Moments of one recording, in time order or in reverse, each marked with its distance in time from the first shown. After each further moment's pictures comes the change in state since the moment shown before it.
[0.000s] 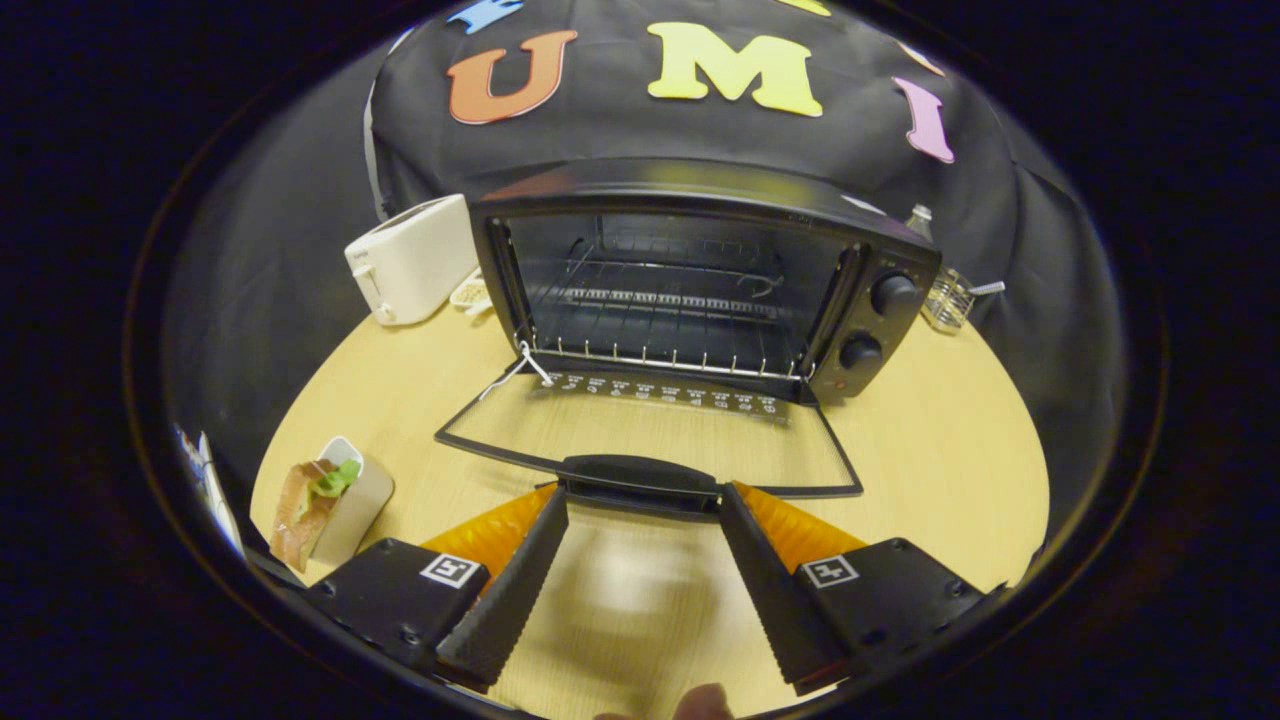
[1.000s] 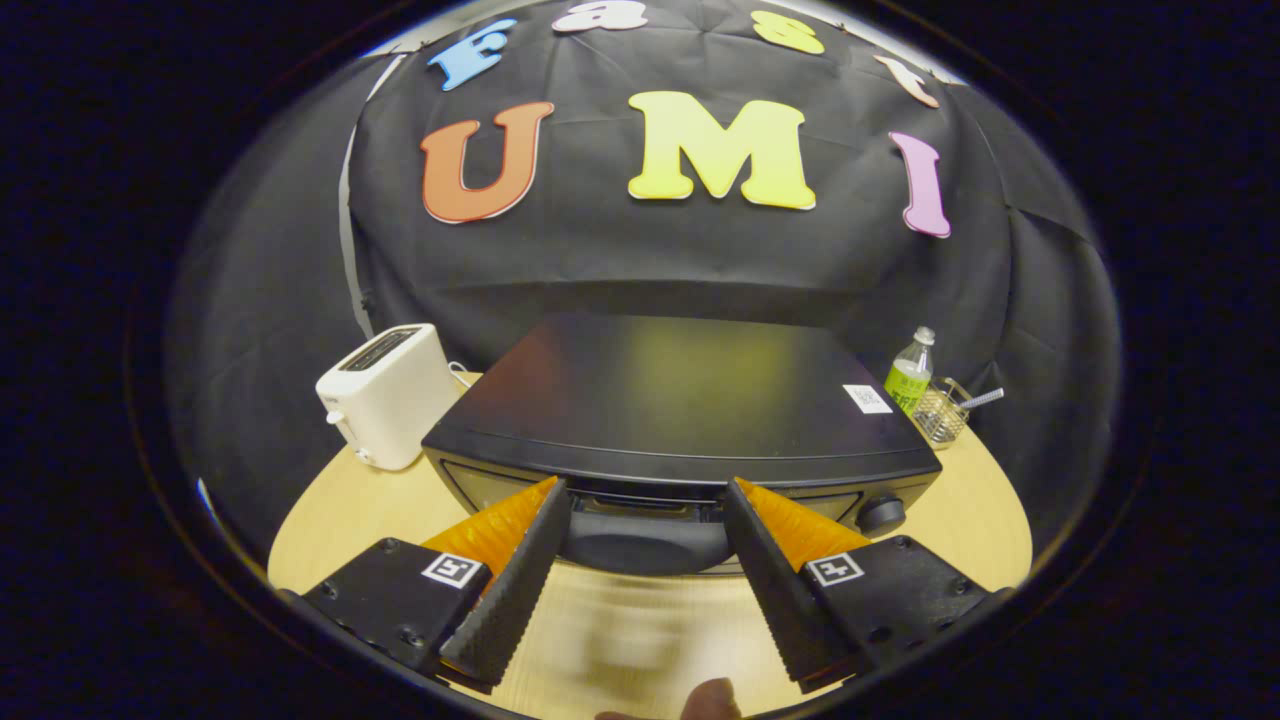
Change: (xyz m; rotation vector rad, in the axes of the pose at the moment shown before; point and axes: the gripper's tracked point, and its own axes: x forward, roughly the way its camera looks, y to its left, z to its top) arm -0.004 -0.012 0.156 0.015 -0.317 -0.019
